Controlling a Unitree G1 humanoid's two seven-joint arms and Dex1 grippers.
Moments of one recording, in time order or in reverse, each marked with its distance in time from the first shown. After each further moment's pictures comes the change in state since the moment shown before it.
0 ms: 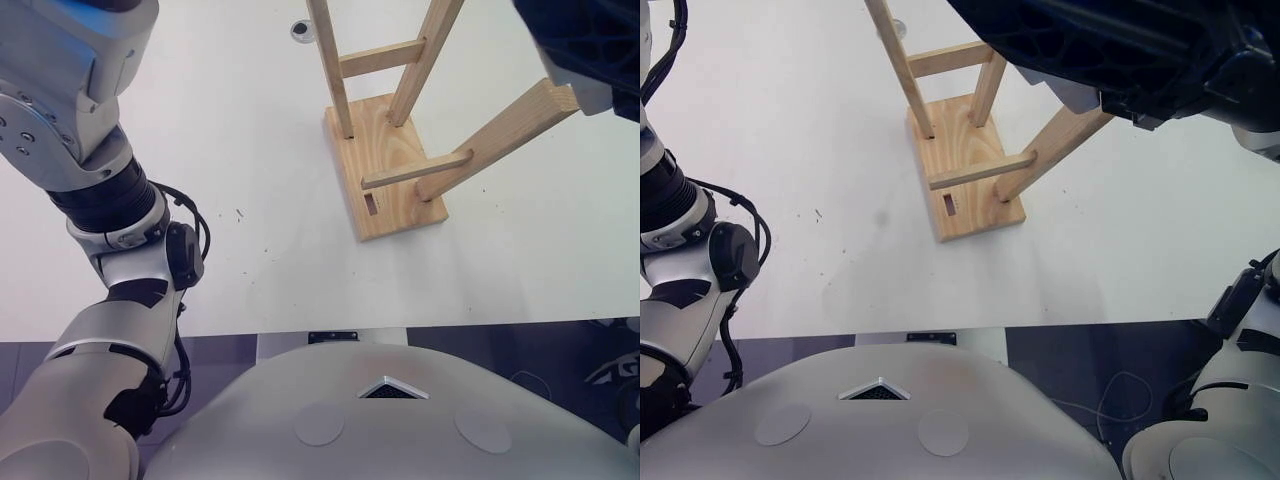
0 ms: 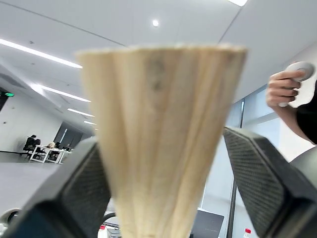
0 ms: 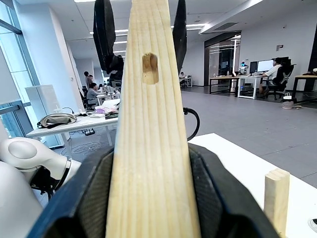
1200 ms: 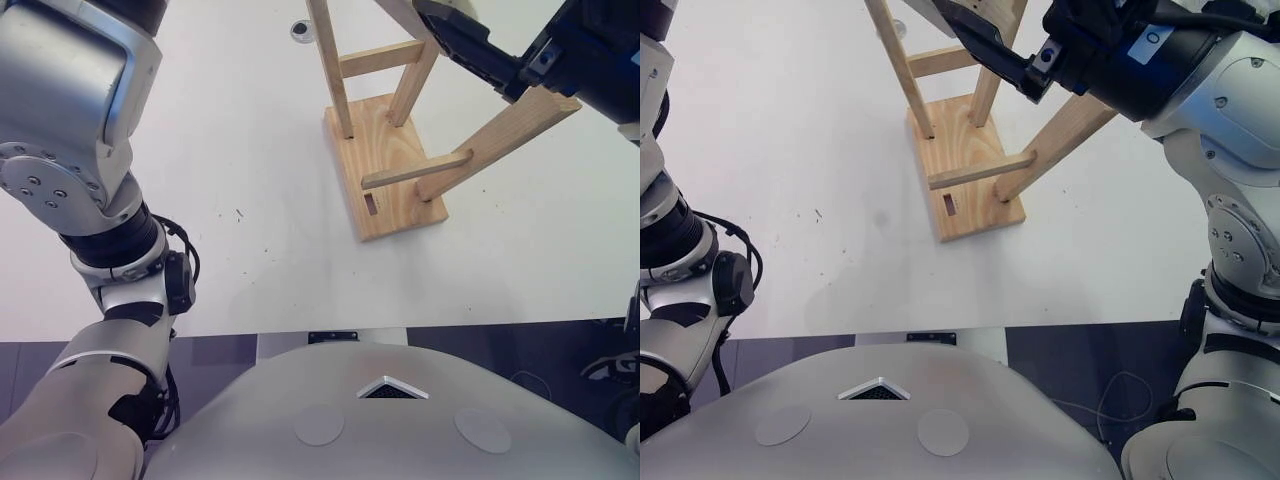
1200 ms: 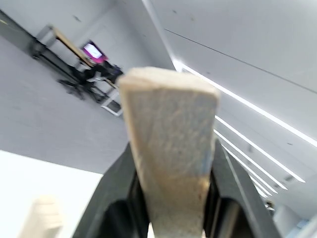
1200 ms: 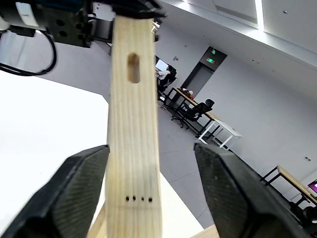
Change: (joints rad) left arm 0.166 0.063 -0.036 -0.150 0.071 -0.254 0.826; right arm 0.064 0.087 0.237 -0.257 -1.047 -0.183 -0.046
